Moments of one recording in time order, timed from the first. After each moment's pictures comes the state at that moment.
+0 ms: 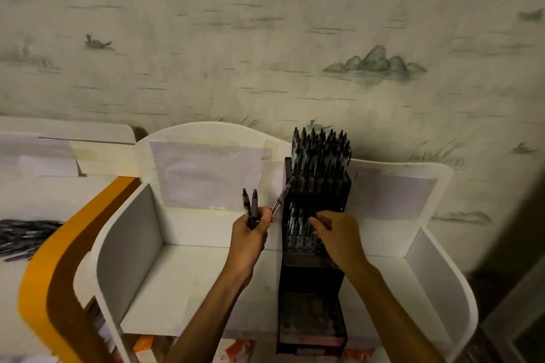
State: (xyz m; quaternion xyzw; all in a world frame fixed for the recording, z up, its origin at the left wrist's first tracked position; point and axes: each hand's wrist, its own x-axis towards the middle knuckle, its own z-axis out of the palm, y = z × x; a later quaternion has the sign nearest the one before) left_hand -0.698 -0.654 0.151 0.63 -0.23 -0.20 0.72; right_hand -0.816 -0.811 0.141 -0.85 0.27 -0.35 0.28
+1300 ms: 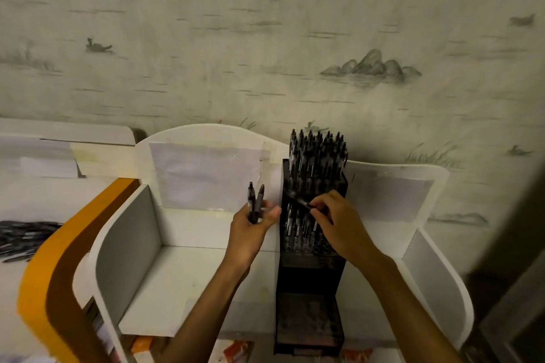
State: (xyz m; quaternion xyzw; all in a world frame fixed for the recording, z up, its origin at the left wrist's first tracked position) left_hand -0.699 -0.658 0.167 0.65 -0.25 -0.18 0.69; right_hand -0.829 -0.811 0.181 -0.90 0.18 -0.33 0.20
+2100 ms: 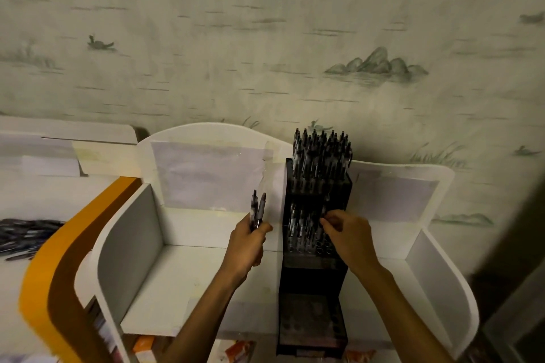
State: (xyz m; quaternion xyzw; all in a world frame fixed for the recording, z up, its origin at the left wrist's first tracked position) left_hand -0.689 -0.649 0.148 0.68 -0.23 -0.26 0.64; right_hand -0.832 -0.819 0.147 -0.84 0.27 -0.39 0.25
